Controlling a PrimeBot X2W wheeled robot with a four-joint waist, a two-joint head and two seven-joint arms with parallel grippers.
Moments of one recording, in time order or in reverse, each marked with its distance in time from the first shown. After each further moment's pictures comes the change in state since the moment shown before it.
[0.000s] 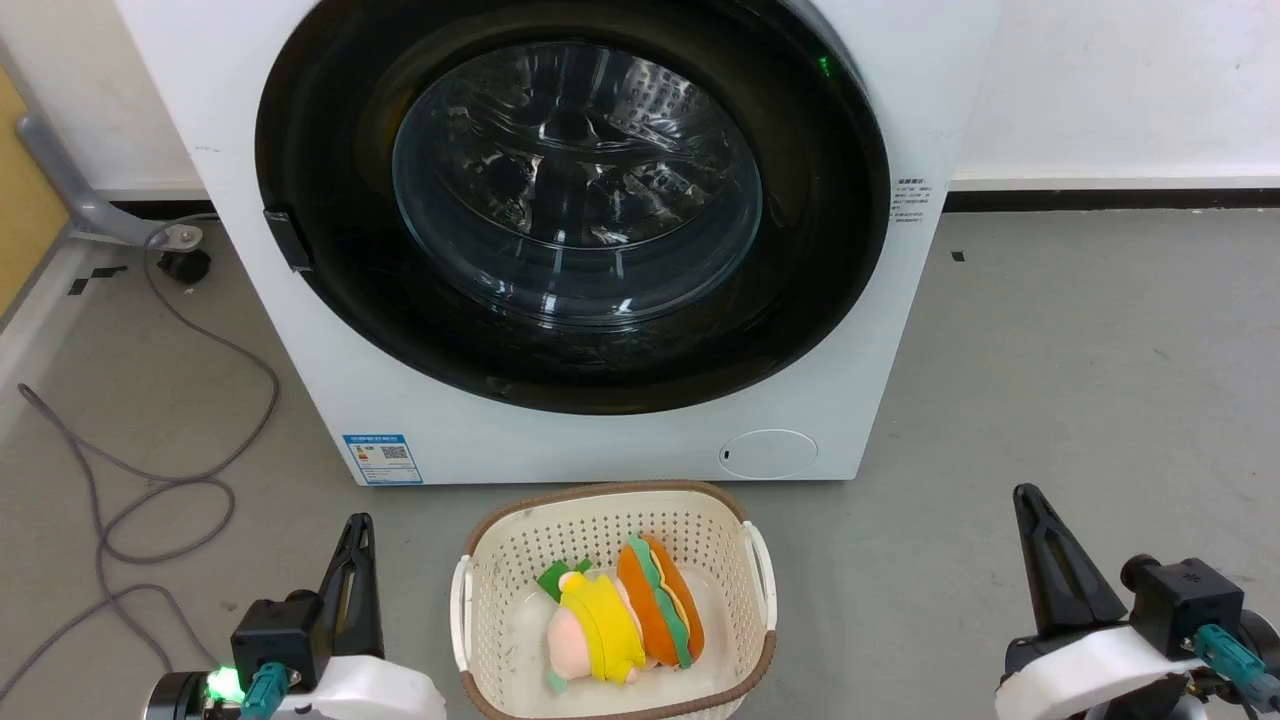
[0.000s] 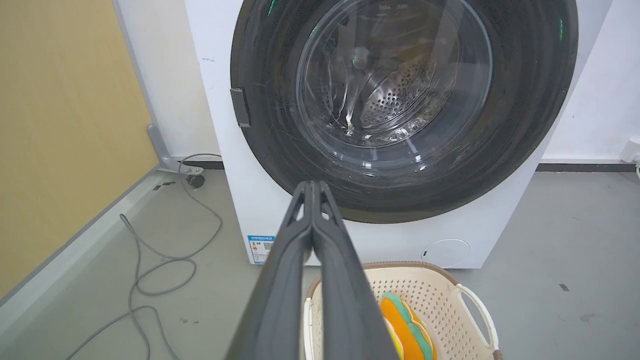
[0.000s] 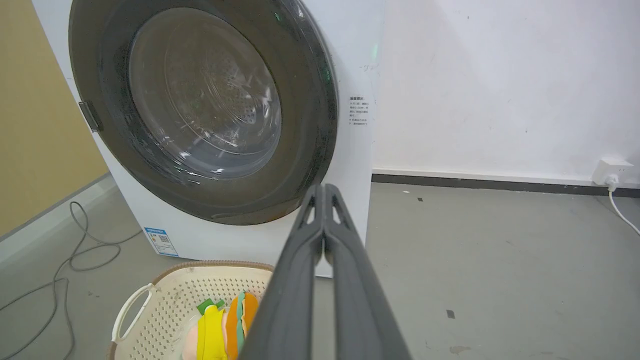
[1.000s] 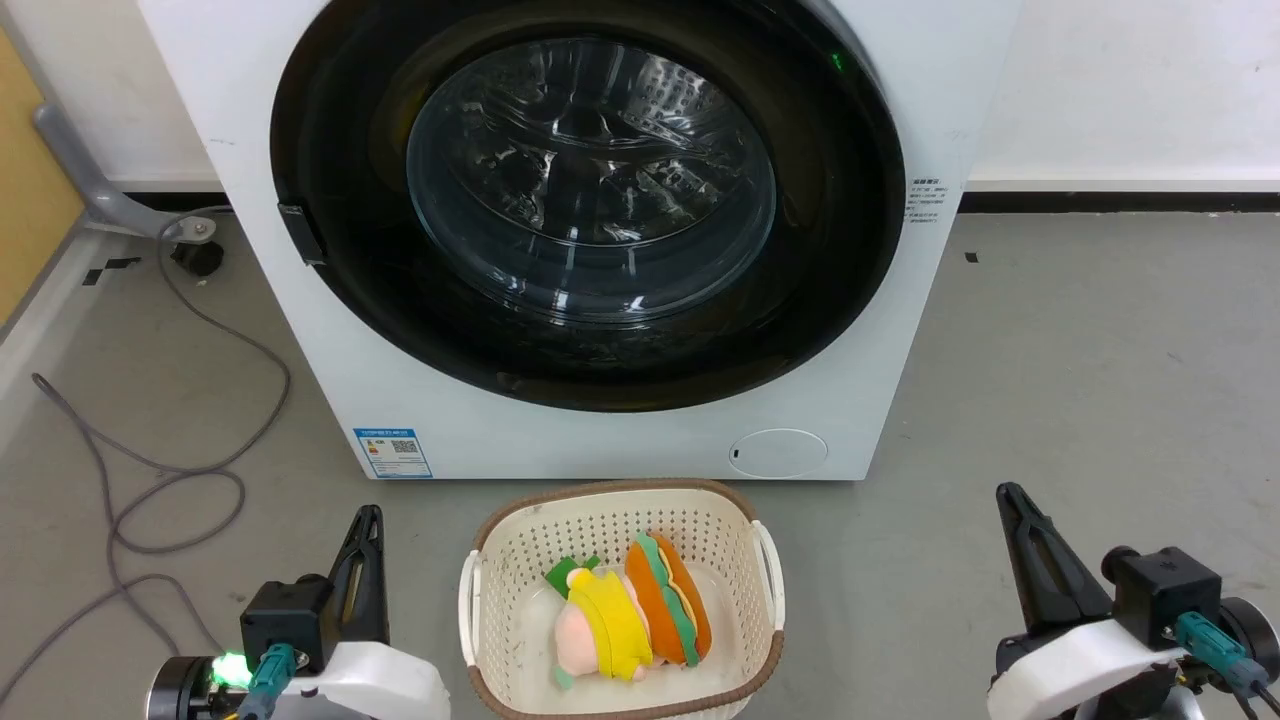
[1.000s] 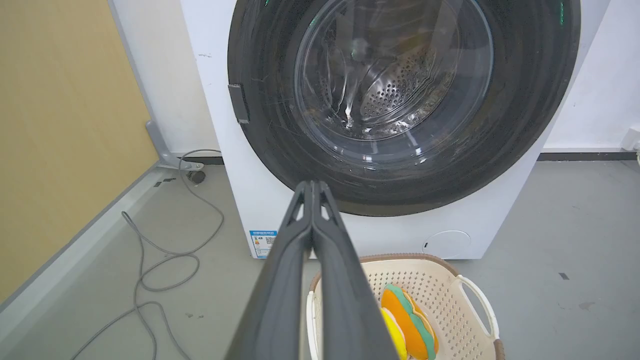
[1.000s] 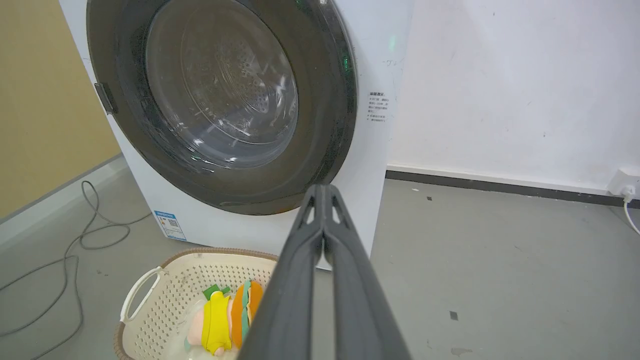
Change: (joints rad) left arm -0.011 0.000 -0.003 -0.023 0.019 -0.020 0.061; right arm 0.000 0.000 0.015 -0.033 -0.033 0.000 0.061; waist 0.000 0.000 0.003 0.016
